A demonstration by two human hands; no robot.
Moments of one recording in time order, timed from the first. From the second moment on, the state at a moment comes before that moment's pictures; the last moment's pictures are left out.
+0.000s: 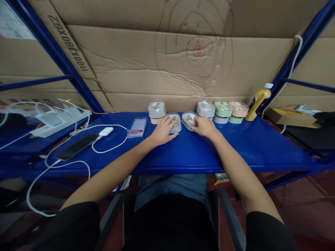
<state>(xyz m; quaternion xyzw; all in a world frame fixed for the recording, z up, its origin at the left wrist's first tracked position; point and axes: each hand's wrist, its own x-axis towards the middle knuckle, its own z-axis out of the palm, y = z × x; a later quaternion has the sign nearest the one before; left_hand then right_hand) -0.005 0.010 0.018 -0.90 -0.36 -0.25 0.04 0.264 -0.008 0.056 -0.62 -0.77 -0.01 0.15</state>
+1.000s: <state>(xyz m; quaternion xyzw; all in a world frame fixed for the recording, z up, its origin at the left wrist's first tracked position) -0.010 0.008 0.020 -0.87 -0.38 -0.31 0.02 0.235 0.029 0.015 -0.46 -0.86 -0.02 0.22</state>
